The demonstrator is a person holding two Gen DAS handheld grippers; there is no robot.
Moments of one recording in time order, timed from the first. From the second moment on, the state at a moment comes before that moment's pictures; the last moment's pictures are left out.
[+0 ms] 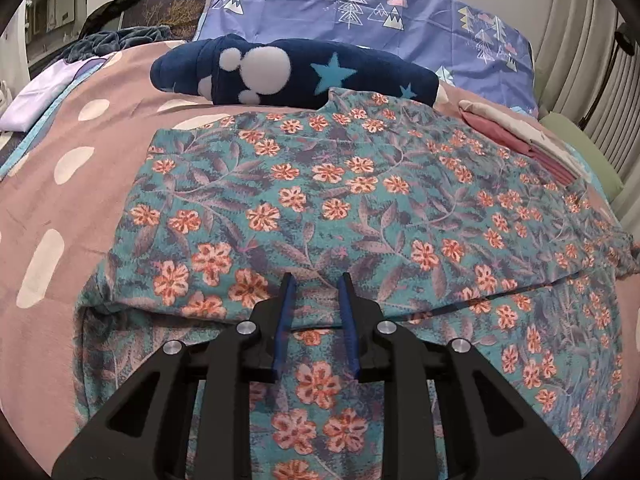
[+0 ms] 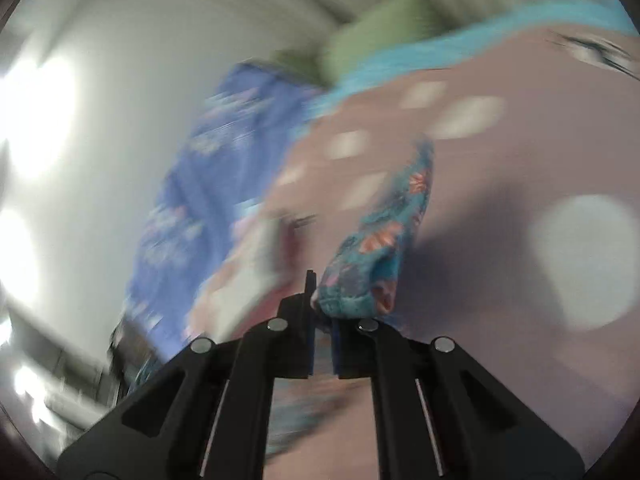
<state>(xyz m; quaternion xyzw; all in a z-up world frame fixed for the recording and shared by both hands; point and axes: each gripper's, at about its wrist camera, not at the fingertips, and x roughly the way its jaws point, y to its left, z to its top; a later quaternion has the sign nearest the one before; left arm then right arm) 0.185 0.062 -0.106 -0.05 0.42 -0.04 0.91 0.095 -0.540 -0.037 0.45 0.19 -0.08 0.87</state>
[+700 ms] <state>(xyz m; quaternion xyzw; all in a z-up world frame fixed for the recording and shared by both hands) 0.192 0.061 -0.093 -0.19 0.42 -0.18 0.87 0.193 -0.170 -0.106 0.19 0.43 0.25 0.85</state>
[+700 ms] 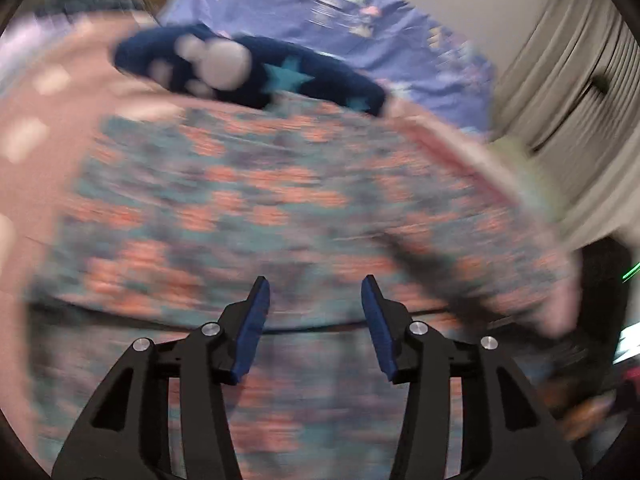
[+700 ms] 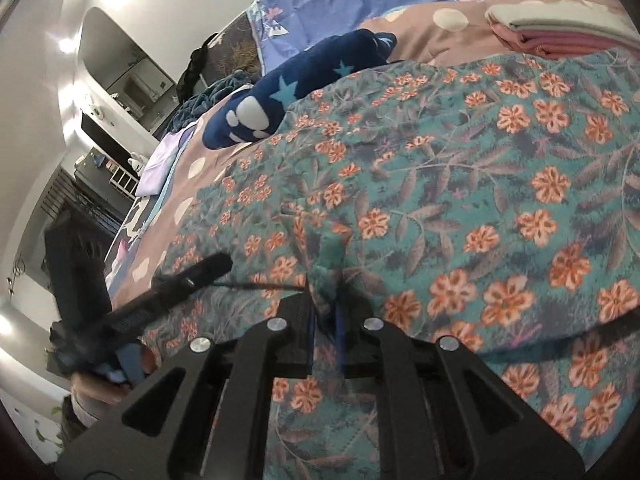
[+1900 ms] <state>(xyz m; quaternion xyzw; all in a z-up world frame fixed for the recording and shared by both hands) 0.241 0.033 0.027 -0.16 0.34 -0.20 0.90 0.174 -0.249 -0.133 0.32 0.38 0.13 0.86</state>
